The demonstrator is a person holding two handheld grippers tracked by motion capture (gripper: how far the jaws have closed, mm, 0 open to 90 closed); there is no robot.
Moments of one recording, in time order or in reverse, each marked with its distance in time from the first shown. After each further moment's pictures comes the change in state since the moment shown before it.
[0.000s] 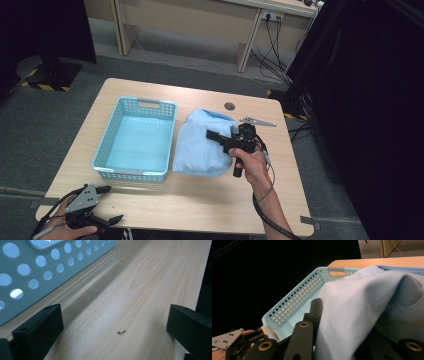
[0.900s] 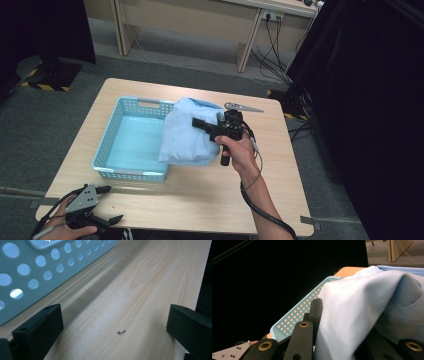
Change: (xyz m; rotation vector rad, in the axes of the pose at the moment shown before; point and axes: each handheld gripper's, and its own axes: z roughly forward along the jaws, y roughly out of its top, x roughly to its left) left arm 0.000 0.000 0.000 0.000 -0.001 -0.002; right arm 0.030 0.032 0.031 0.002 0.031 -0.031
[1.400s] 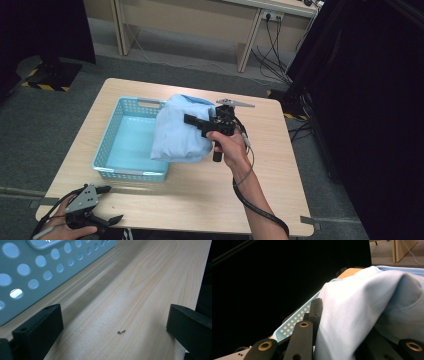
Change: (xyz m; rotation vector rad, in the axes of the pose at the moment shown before) left arm 0.000 0.000 0.000 0.000 0.000 0.001; right arm 0.010 0.009 0.019 0.005 0.014 -0.004
